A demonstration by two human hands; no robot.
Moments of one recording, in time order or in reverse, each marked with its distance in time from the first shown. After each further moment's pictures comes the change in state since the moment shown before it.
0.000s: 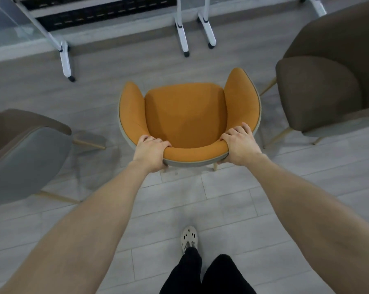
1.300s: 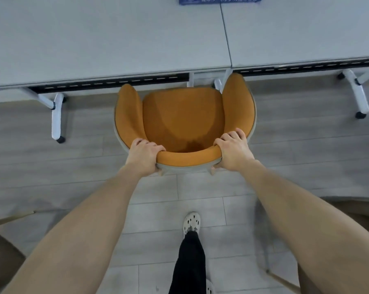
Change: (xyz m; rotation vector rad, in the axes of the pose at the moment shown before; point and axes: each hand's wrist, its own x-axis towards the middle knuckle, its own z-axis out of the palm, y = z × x) left_hand 0.624 -0.233 -0.314 -0.016 0.034 -0.133; right_hand 0.684 0.280 -0.261 -0.004 0.011 -0.141
